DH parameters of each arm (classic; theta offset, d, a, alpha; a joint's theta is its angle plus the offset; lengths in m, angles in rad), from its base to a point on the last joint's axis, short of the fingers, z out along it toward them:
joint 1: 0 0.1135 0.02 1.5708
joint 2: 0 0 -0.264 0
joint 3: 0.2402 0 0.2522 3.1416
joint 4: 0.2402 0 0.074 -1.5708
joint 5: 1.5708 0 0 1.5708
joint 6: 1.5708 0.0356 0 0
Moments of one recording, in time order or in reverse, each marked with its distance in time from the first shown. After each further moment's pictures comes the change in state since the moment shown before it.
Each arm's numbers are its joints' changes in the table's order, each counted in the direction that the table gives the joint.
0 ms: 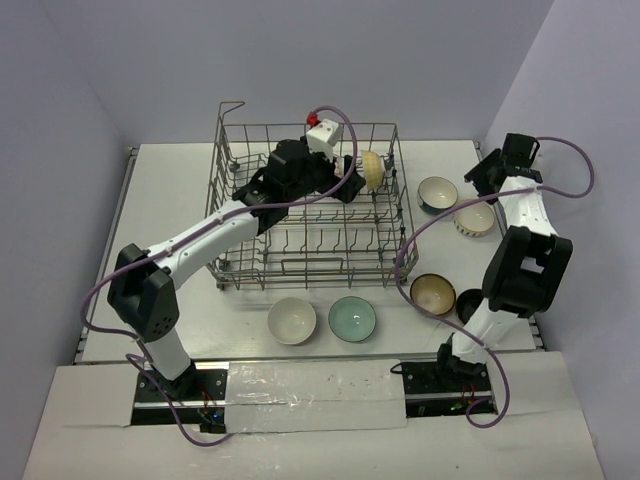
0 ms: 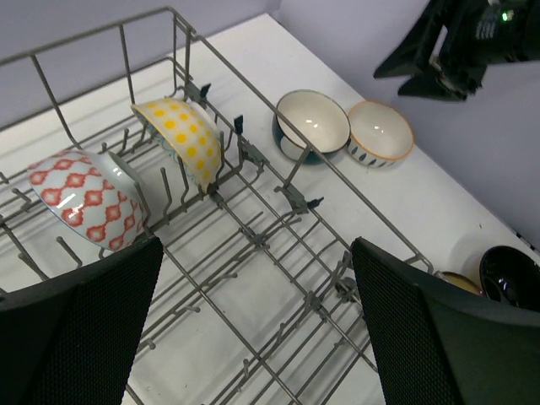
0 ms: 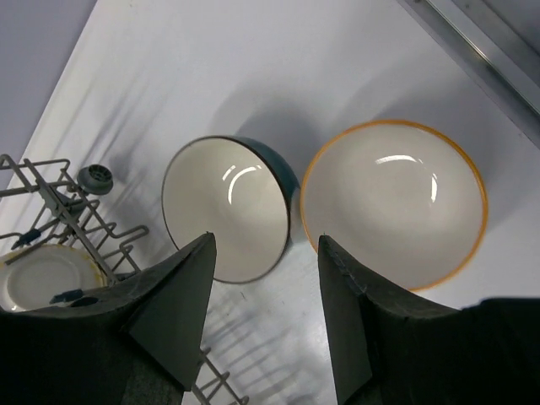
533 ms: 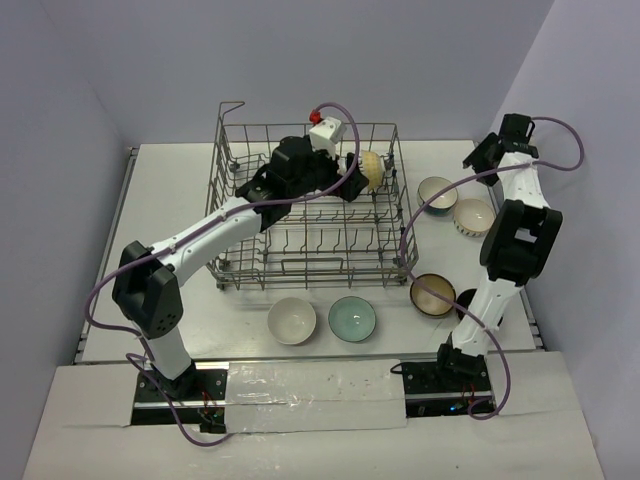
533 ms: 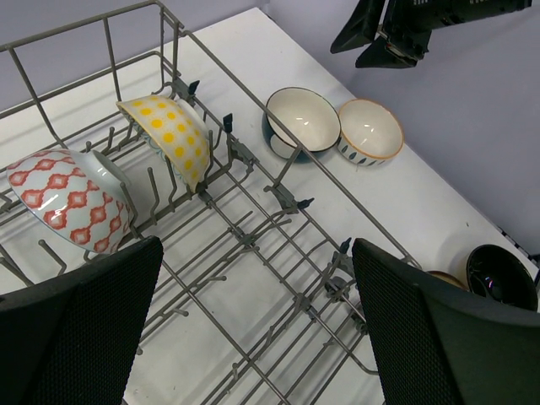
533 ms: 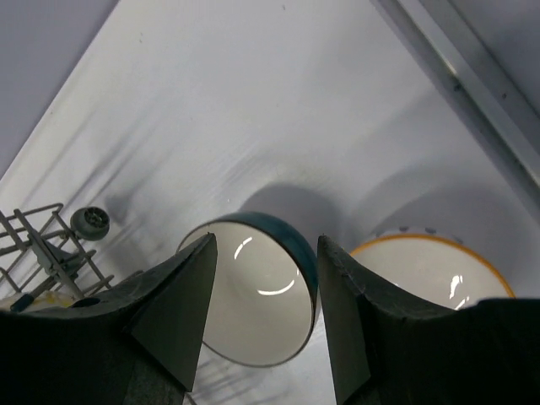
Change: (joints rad) left arm 0.000 -0.033 0.044 0.031 0.026 -0.030; right arm 0.007 -0.302 0.368 0.109 -0.023 -0.079
